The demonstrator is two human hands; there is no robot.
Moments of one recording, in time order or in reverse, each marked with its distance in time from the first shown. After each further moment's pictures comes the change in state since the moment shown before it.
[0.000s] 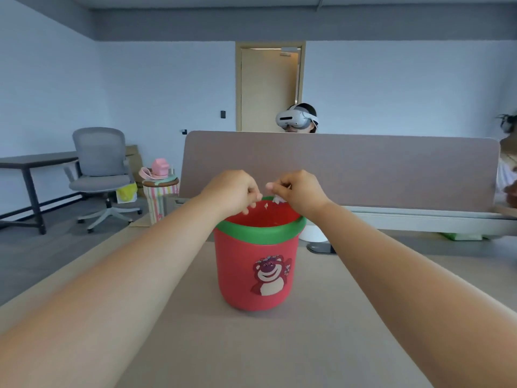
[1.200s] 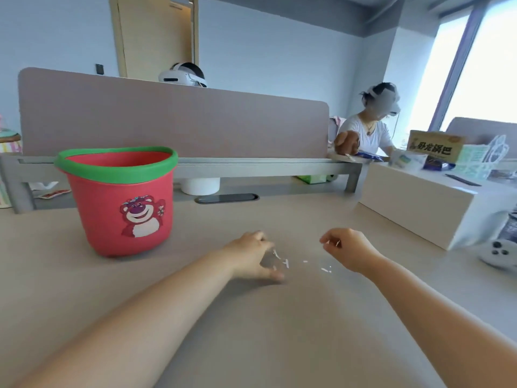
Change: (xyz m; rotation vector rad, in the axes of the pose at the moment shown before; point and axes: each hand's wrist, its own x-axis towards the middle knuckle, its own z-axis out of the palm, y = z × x) left_hand -0.099 0.153 0.207 0.021 -0.582 0.511; right_hand -0.297 0.156 -0.145 -0.426 -0.007 0.645
